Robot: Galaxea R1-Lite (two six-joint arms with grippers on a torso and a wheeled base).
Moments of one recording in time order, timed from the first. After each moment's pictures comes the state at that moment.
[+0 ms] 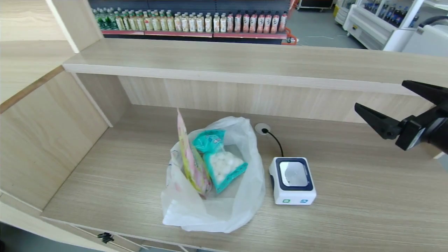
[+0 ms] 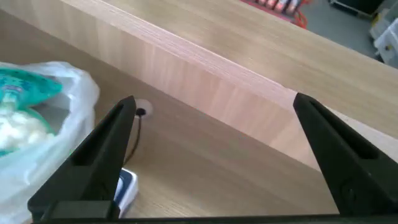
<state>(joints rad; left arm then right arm) 0.00 0.00 0.00 0.00 -0.06 0.00 0.29 1.21 -0.57 -0.83 0.01 -0.39</state>
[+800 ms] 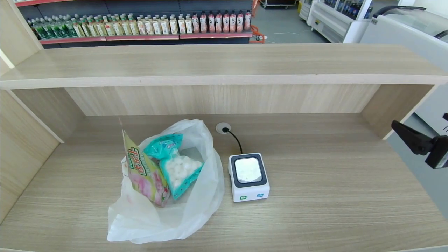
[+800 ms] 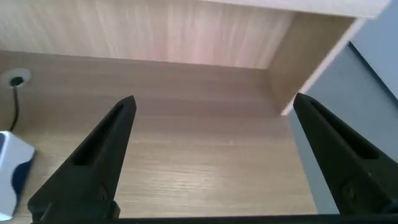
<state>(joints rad) 0.00 0.00 0.00 0.00 -0.06 0.00 0.08 1.11 -0.41 -0.81 -0.10 -0.19</state>
